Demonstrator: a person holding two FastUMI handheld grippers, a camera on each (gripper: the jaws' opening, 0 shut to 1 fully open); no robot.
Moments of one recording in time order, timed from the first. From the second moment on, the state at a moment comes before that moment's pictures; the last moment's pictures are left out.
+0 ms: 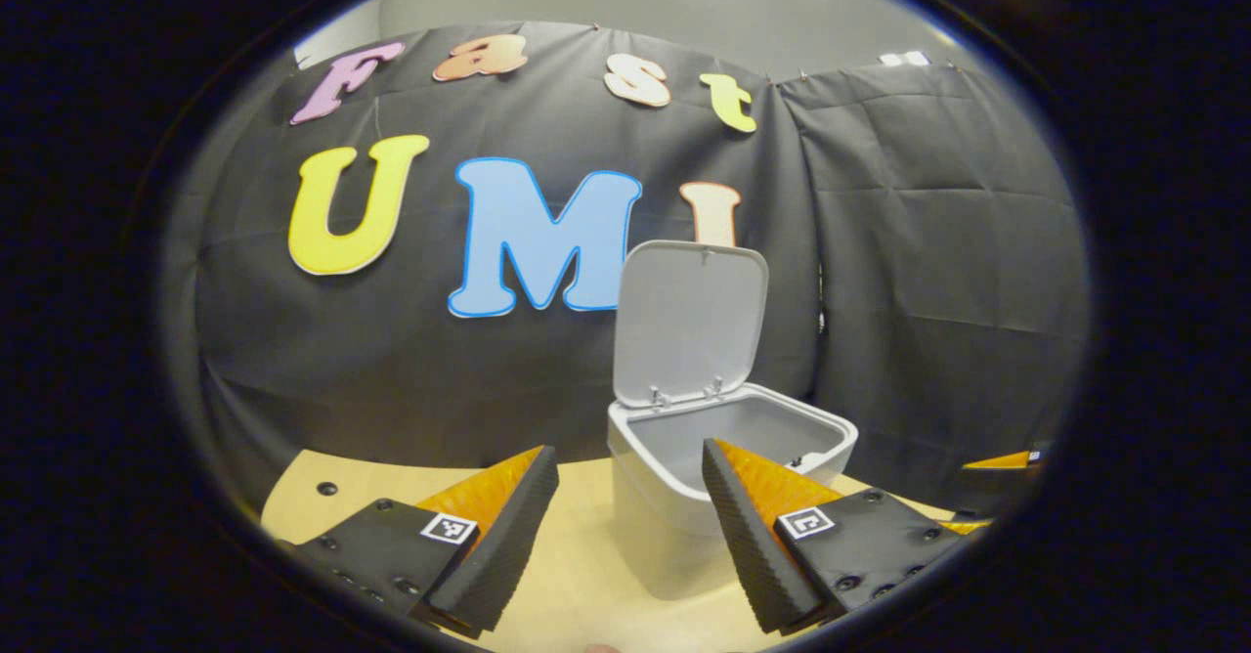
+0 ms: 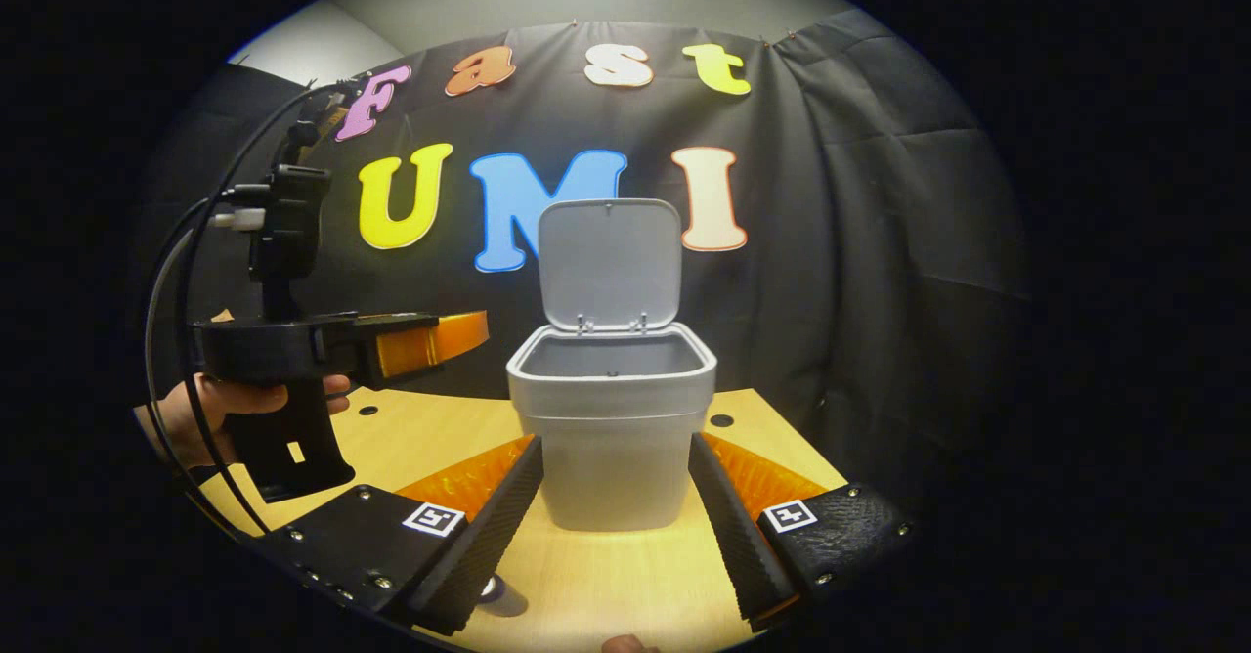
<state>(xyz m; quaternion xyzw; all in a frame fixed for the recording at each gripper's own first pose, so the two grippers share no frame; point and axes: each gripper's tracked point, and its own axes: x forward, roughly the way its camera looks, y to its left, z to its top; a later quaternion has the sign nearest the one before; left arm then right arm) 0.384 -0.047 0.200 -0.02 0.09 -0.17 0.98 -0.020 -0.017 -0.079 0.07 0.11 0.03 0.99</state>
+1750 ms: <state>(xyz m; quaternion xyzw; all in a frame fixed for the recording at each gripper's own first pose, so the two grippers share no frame) 0.005 0.054 -0.064 -0.02 0.15 0.00 0.99 -0.057 0.127 -0.260 0.03 0.39 0.23 0.89</state>
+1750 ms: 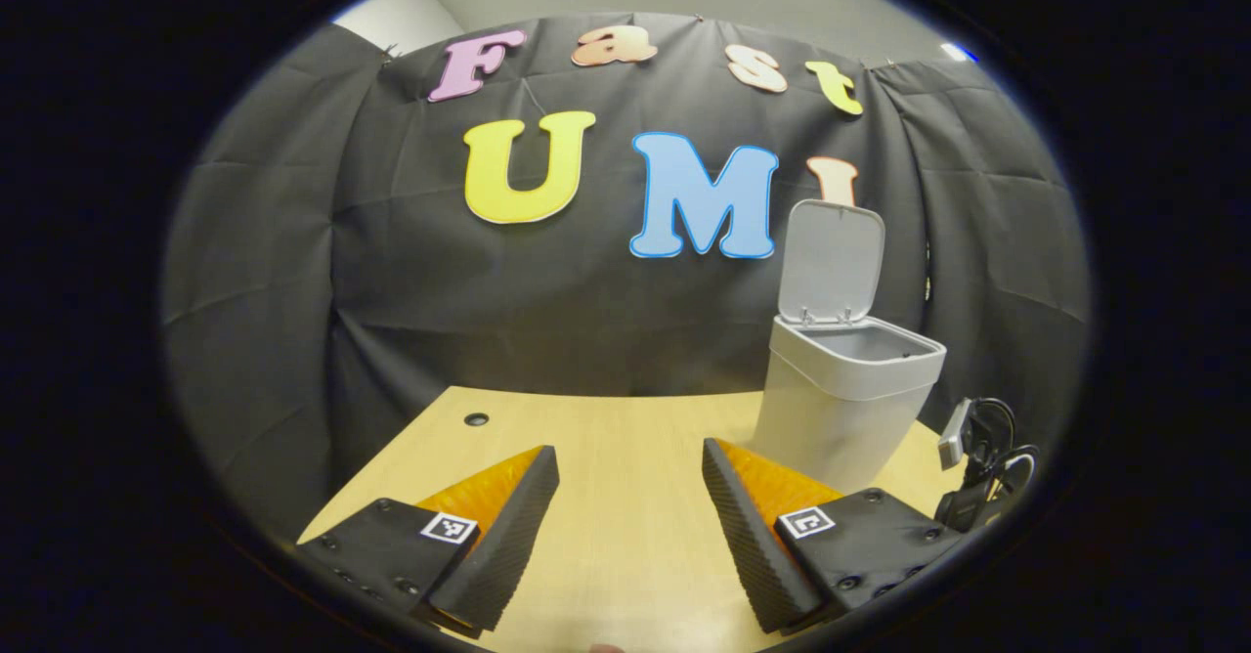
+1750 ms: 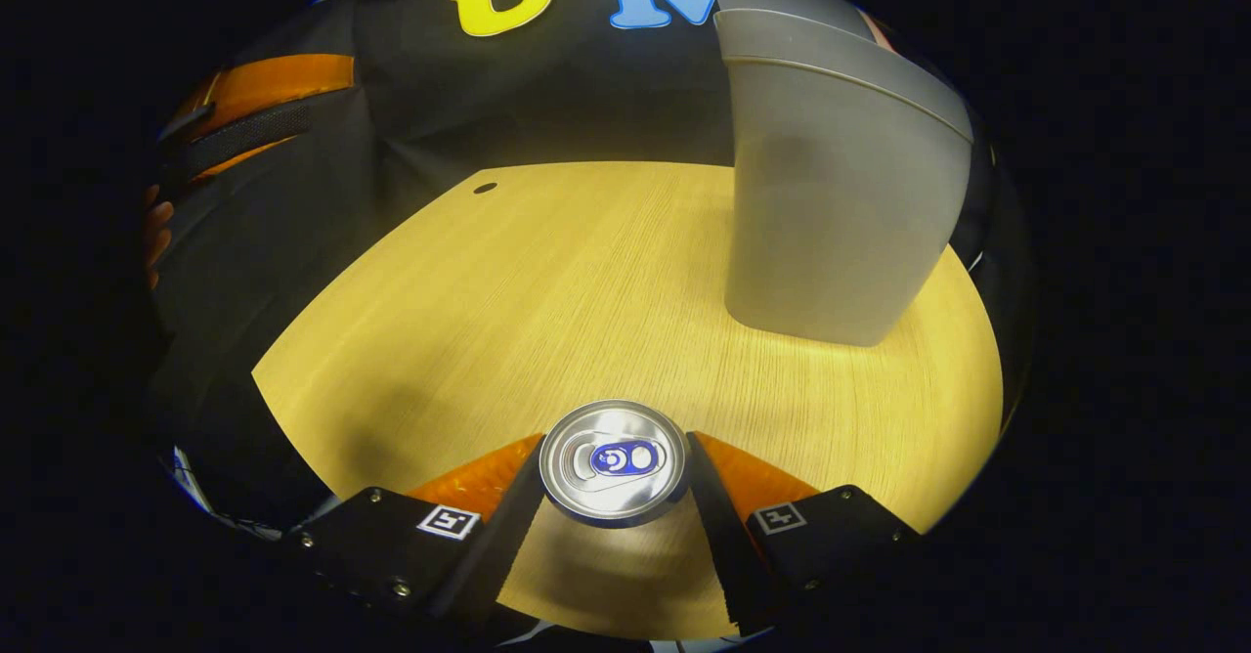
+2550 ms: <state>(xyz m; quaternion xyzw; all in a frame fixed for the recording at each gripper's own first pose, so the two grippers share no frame) 0.009 0.035 -0.056 -0.02 0.14 -0.01 0.99 0.002 0.062 -0.071 0.08 0.19 0.19 0.96</state>
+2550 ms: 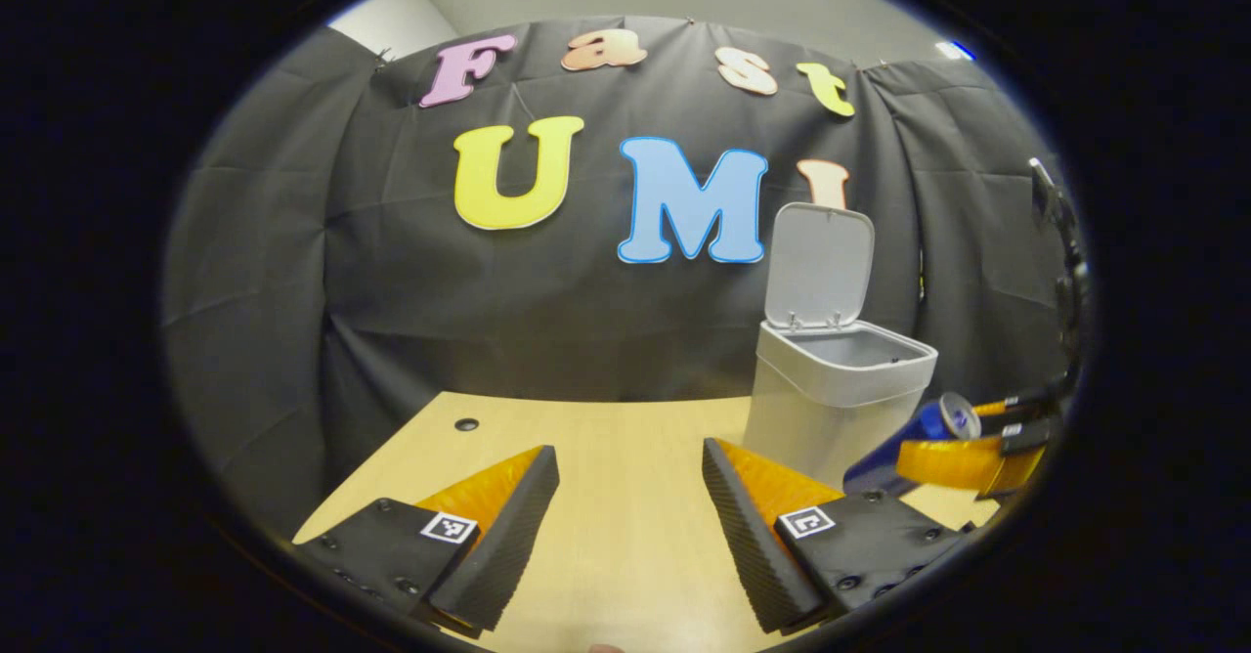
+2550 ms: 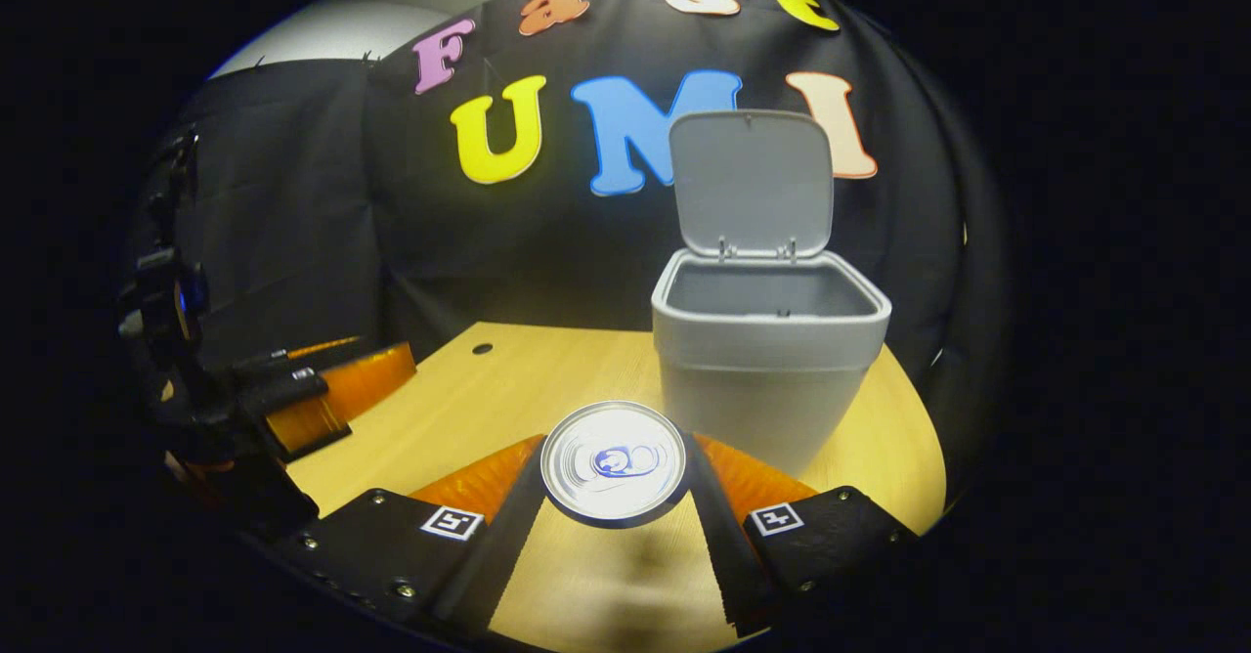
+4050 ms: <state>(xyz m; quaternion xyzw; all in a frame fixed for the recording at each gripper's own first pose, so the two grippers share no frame) 0.009 0.026 -0.040 -0.01 0.13 0.01 0.99 0.161 -0.012 -0.027 0.08 0.10 0.09 0.99</state>
